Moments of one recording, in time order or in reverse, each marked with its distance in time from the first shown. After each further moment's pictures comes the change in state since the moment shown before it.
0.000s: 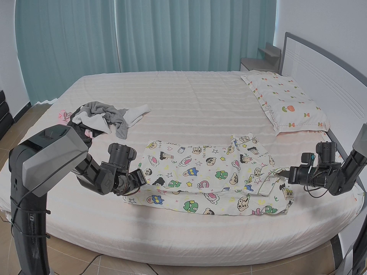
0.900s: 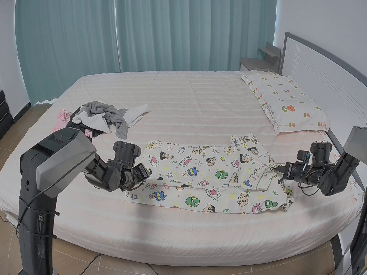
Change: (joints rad) left arm 0.005 0.095 -0.142 -0.001 0.062 -0.070; right arm 0.006 0.111 -0.065 -0.130 -0.020 0.080
